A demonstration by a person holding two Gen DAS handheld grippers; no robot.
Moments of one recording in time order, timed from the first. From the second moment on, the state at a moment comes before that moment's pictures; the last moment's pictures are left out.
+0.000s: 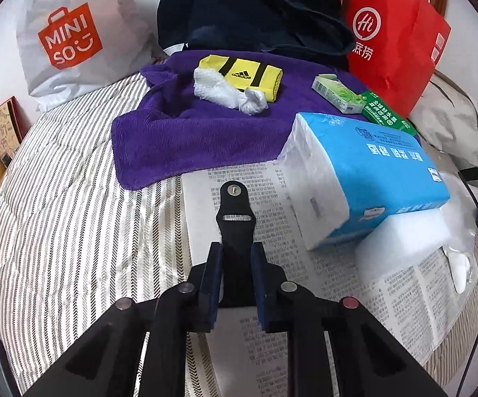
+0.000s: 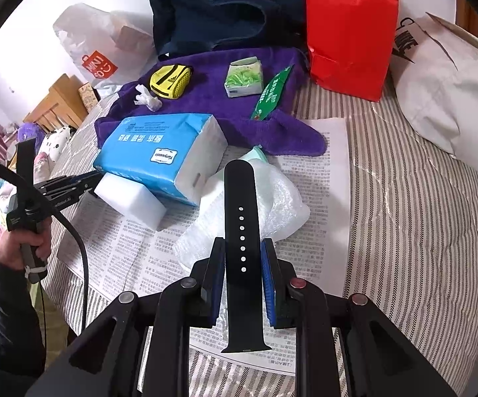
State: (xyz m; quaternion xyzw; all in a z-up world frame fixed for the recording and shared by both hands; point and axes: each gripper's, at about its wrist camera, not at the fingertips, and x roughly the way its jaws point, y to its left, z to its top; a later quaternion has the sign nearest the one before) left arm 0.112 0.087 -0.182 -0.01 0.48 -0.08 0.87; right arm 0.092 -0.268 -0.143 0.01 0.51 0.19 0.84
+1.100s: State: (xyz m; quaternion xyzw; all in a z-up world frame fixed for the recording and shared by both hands) left arm 0.097 0.092 -0.152 -0.03 0.46 -0.05 0.89; right arm 0.094 -0.259 -0.121 0.05 0.48 0.21 0.85
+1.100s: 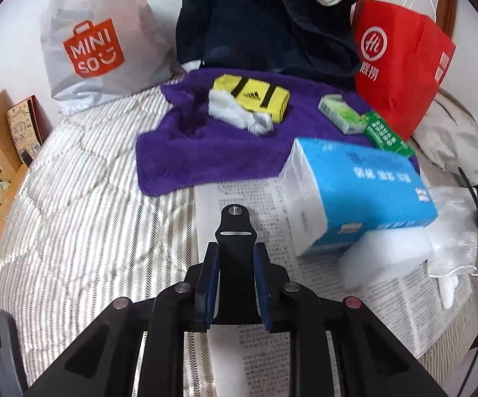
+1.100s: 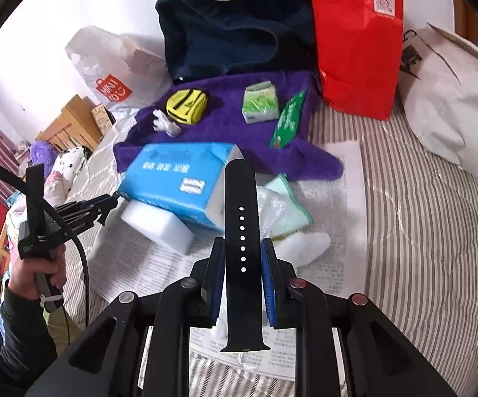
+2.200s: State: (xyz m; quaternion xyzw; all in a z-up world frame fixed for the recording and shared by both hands) left arm 0.105 0.089 -0.136 -0.04 0.45 -0.06 0.89; right arm 0.094 -0.281 -0.181 0.04 0.56 0.17 0.81
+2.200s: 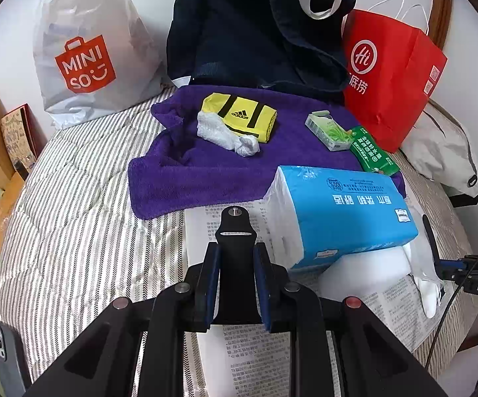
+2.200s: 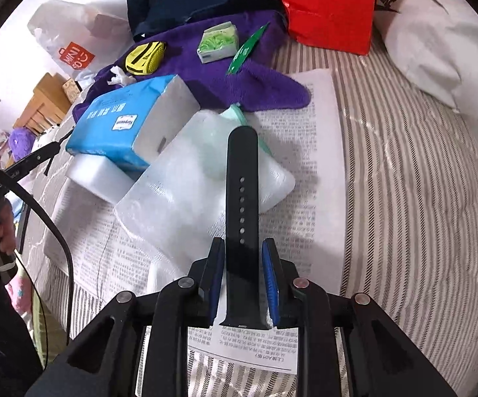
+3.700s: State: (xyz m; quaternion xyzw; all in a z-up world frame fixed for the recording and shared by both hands) left arm 0.197 0.089 -0.096 -0.04 0.42 -0.08 0.90; right arm 0.205 -0.224 -0.080 0.05 0.45 0.21 0.87
